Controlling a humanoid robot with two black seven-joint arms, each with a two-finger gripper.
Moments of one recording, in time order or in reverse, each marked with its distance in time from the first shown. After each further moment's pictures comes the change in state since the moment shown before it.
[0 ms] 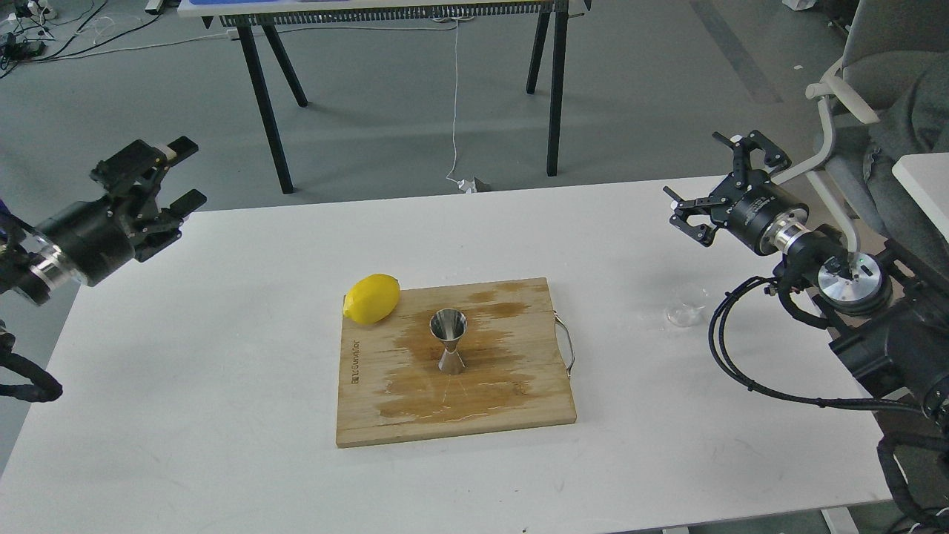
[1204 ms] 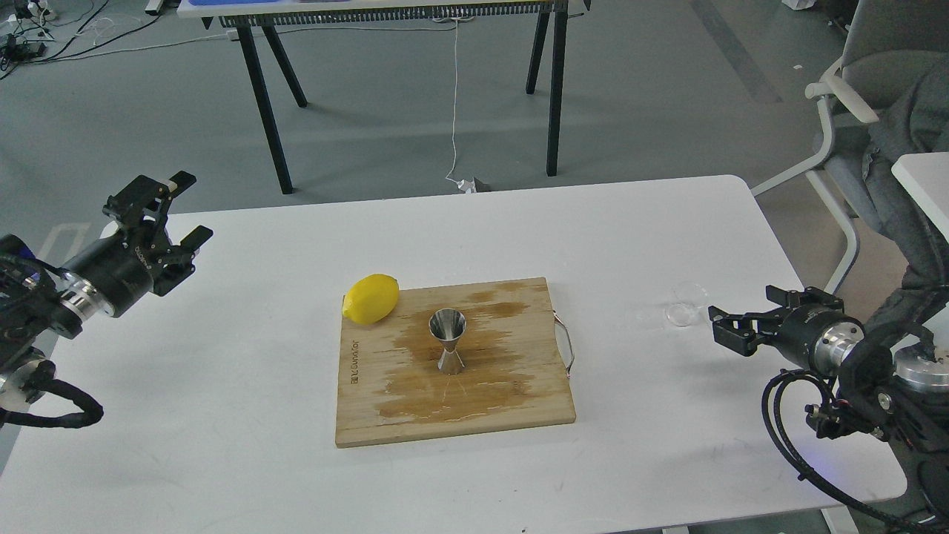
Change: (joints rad) left arm 0.058 -0.128 0.016 0.094 -0.046 -0.003 0.000; right arm -0.587 -0.178 0.315 0.668 0.428 -0.802 -0.082
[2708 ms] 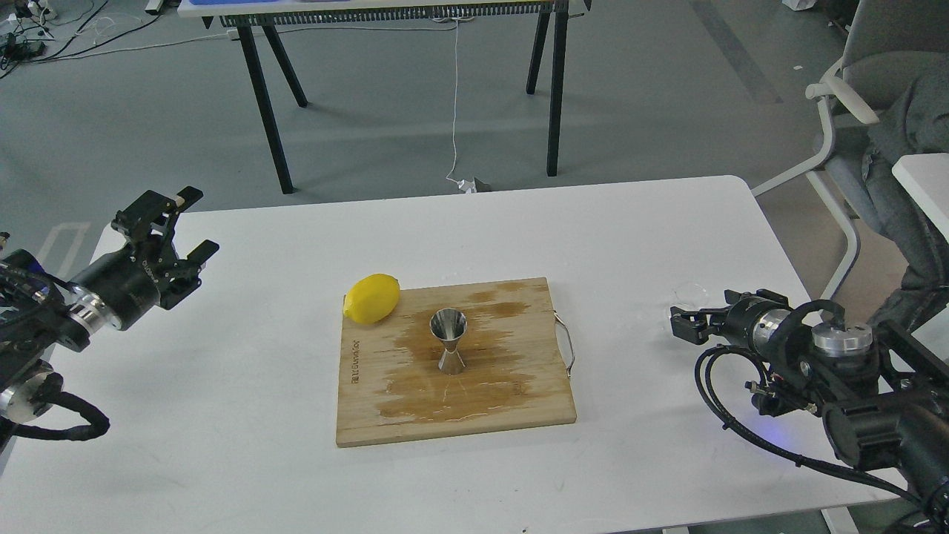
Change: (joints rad) left arm 0.029 -0.014 0.000 0.002 0.000 0.000 0.000; right arm 0.274 0.187 -0.101 -0.383 -0.083 0.002 0.003
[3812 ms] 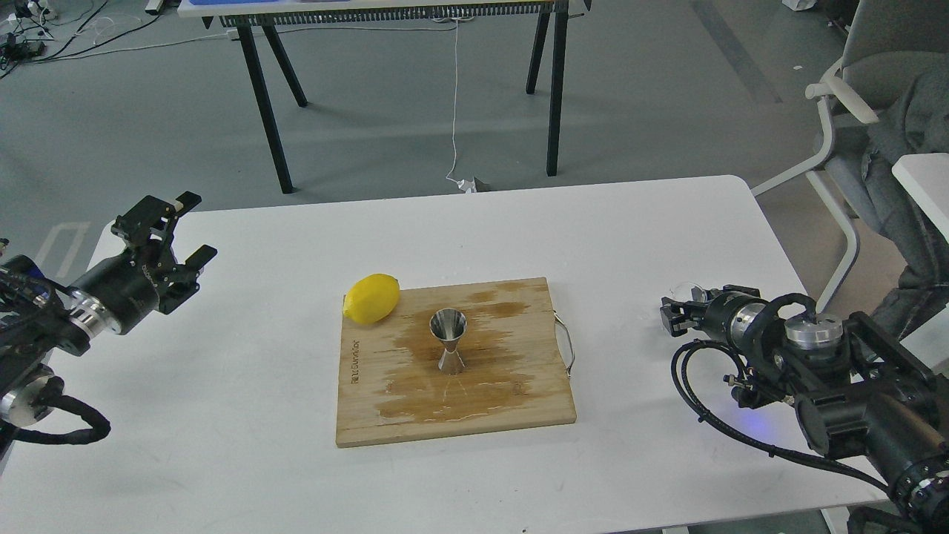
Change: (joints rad) left arm 0.002 -0.014 0.000 0.038 0.000 0.000 0.000; right arm 0.044 0.061 -0.001 -0.059 -0.053 0.022 0.004
